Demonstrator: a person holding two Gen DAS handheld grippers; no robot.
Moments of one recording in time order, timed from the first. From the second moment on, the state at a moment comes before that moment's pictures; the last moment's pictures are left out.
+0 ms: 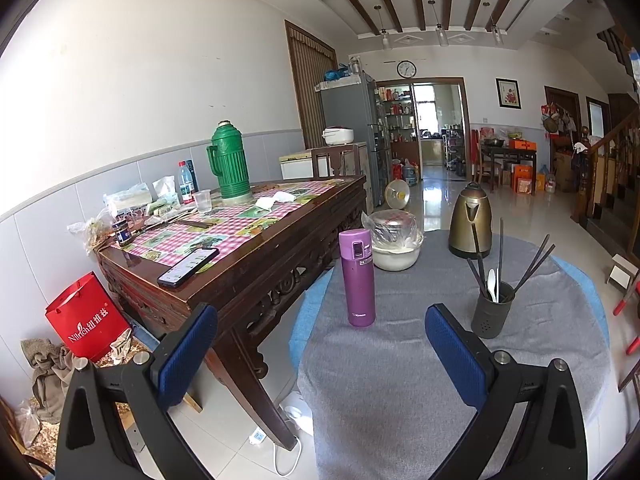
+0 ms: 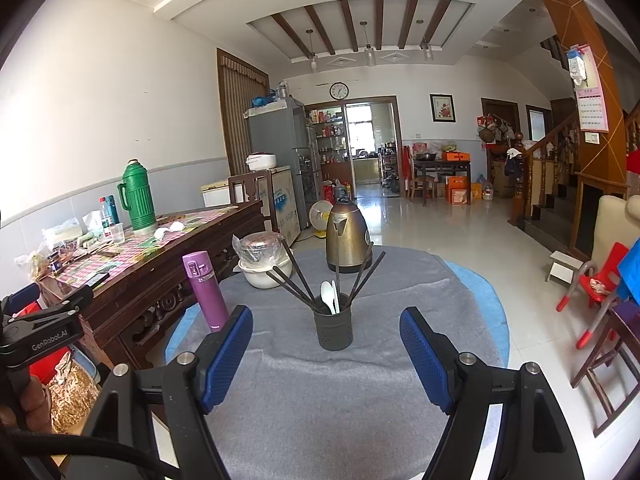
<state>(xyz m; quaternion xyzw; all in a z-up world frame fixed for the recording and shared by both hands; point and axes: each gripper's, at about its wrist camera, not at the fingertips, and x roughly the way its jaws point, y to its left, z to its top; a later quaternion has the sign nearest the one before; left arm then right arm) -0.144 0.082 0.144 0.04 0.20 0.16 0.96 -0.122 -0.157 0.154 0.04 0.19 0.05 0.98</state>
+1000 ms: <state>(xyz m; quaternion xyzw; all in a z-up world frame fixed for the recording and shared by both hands) -0.145 0.084 0.142 0.04 0.20 0.16 0.96 -0.121 -0.156 0.154 0.04 0.19 0.05 0.98</state>
